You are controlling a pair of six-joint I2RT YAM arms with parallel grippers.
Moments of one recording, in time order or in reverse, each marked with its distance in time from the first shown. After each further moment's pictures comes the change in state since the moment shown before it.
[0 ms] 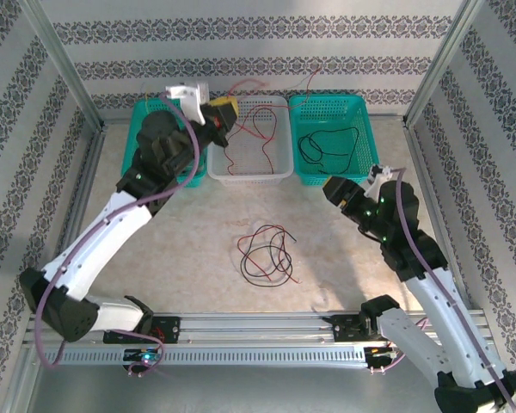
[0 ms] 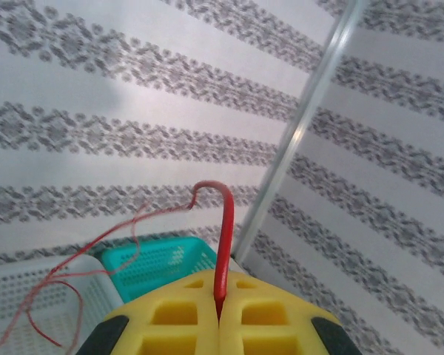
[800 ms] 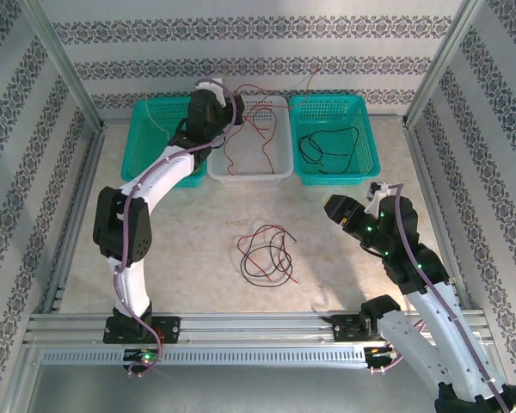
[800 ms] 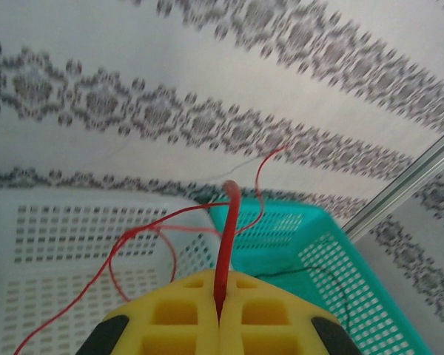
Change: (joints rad) left arm 0.132 0.585 0.201 0.111 -0.032 -0.090; right arm 0.000 -0.080 -0.075 -0.074 -0.027 -0.012
